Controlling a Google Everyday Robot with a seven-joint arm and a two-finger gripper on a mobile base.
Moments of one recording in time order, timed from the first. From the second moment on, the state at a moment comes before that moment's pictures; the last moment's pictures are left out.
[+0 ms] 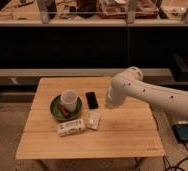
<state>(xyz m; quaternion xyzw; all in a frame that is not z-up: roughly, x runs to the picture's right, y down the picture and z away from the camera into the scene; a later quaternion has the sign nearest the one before) 0.093 0.084 0.767 -0.13 -0.22 -0.59 0.77</state>
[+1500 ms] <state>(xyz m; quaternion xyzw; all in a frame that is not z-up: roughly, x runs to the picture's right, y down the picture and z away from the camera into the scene) 0.092 0.059 0.824 -0.04 -0.25 -0.65 0.72</state>
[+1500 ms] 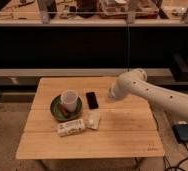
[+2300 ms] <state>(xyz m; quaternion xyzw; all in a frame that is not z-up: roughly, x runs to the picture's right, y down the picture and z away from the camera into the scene) 0.076 0.062 0.826 0.01 -0.28 -0.69 0.67</state>
